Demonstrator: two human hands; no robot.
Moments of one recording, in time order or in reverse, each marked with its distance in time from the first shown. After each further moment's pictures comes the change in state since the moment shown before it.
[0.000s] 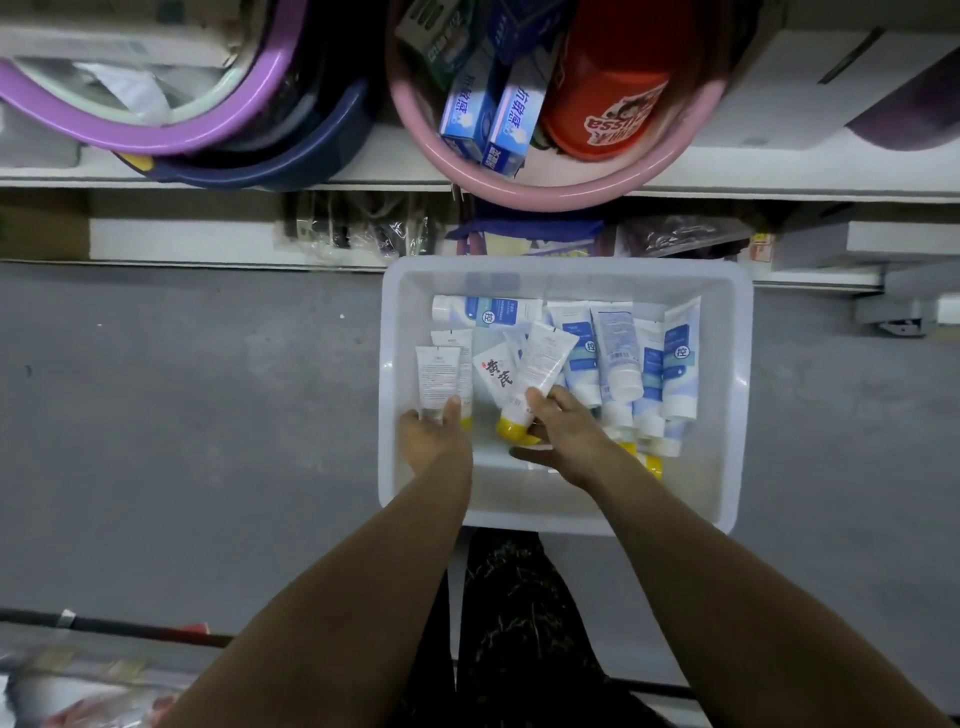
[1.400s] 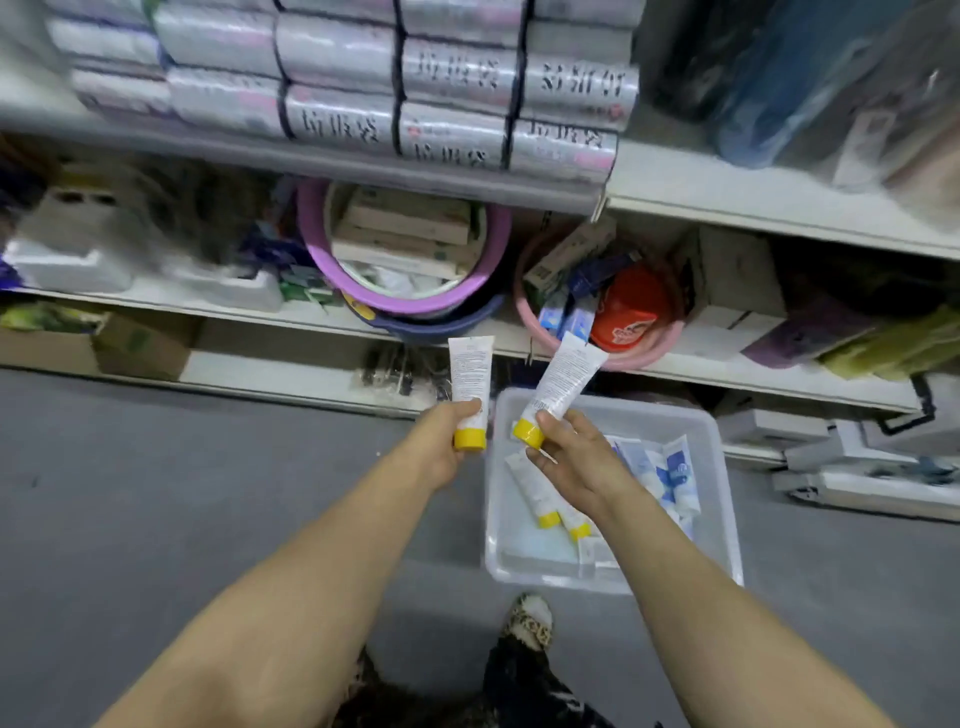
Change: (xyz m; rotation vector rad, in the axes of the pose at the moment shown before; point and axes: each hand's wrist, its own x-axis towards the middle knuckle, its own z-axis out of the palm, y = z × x) left_hand -0.010 0.097 -0.246 -0.488 -0.861 0.195; right_hand -0.182 -0.036 0.176 0.149 -0.146 -0.502
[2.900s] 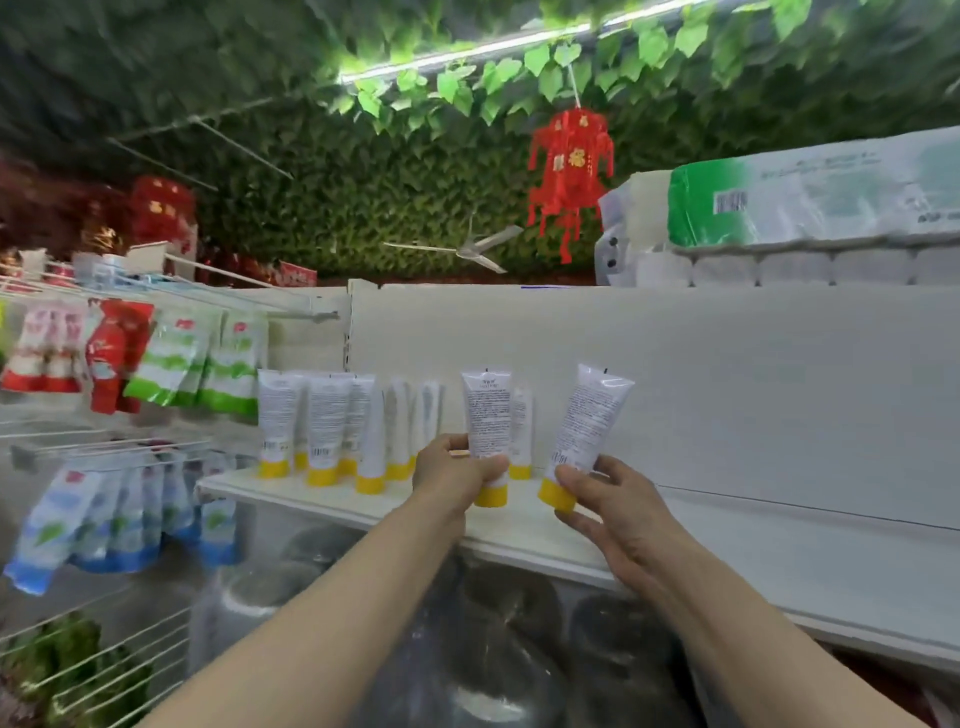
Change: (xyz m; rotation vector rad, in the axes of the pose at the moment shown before) left_hand -0.274 0.756 -0.364 0.033 0.258 1.290; right_hand -0.038 -0.270 0.850 -0.266 -0.499 -0.864
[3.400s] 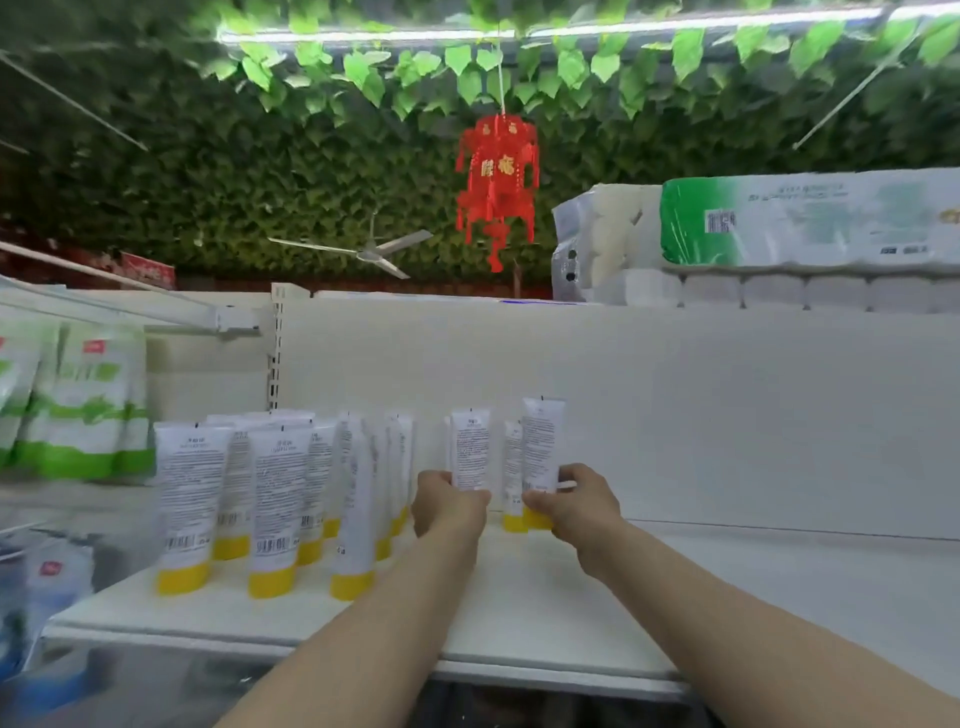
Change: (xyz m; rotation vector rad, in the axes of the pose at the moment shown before) left_hand 0.158 -0.041 0.011 0.171 0.020 -0.116; right_hand 0.145 0.039 0.065 -0.528 0.419 -0.048
